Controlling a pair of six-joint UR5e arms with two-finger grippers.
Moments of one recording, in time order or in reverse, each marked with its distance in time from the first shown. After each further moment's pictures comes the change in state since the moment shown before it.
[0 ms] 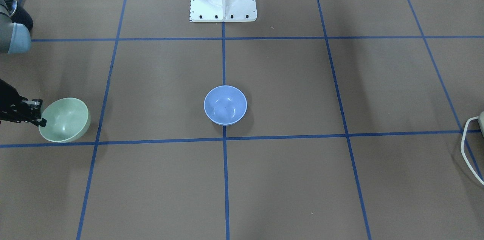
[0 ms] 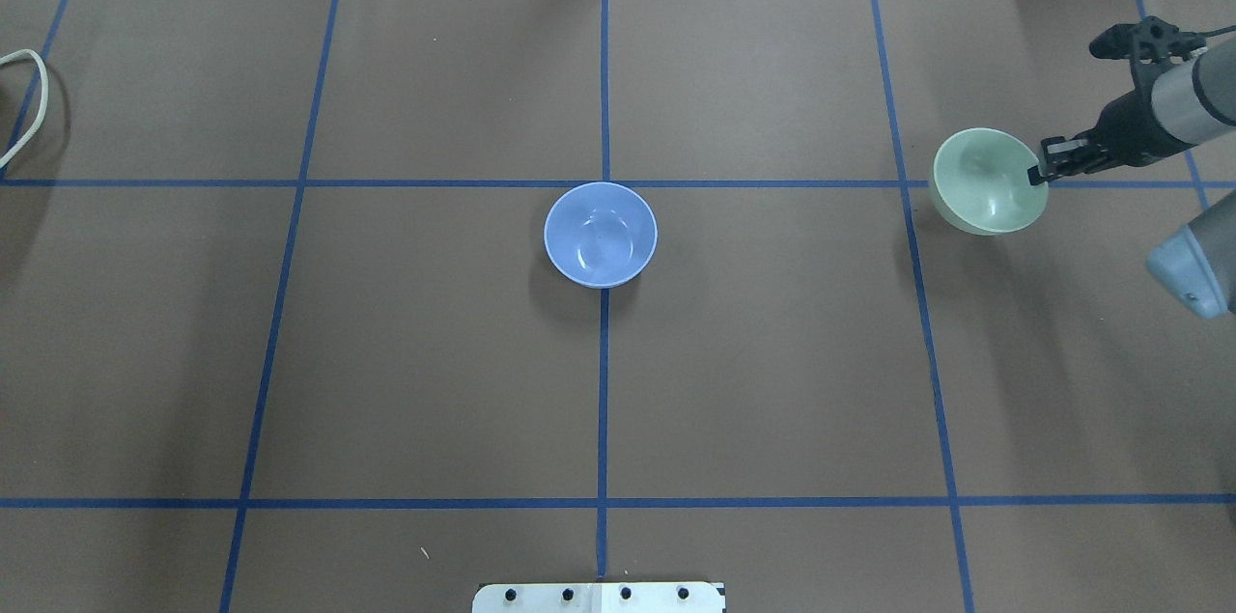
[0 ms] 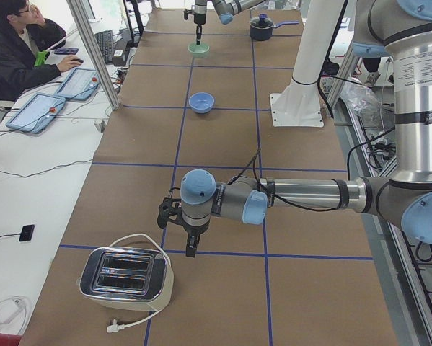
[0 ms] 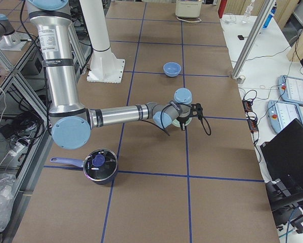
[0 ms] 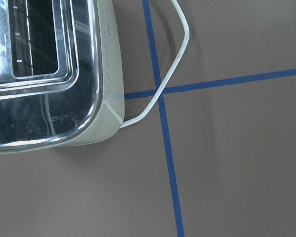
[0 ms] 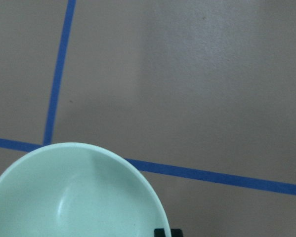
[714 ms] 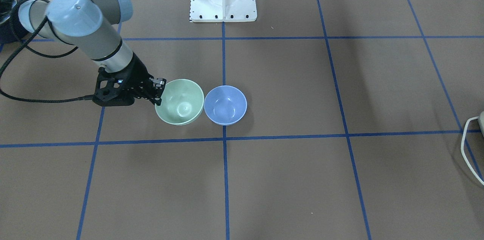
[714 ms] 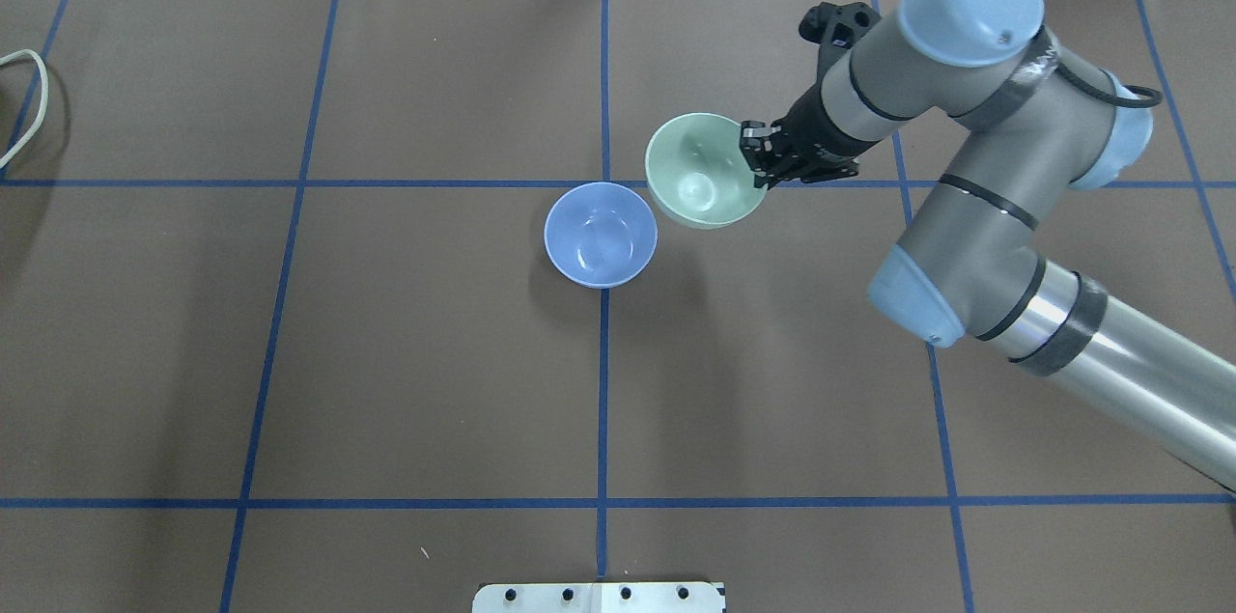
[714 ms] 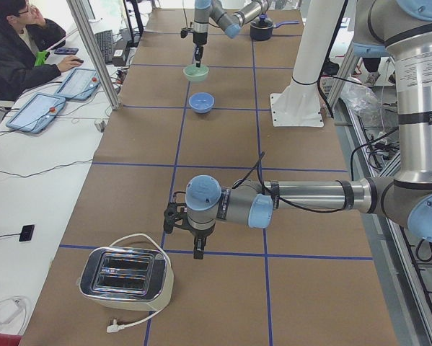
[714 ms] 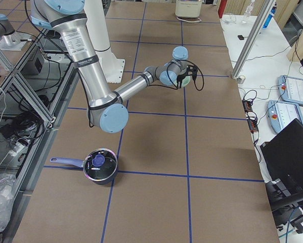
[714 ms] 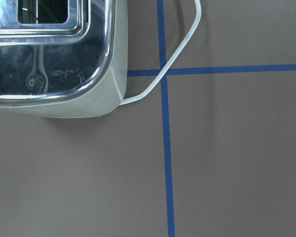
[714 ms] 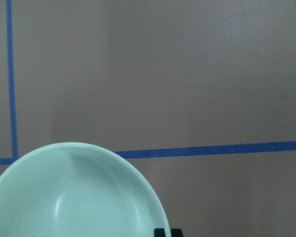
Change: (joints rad) left arm -0.001 0.021 -0.001 -0.003 -0.028 -0.024; right arm -0.303 0.369 0.153 -0.356 -0.191 0.464
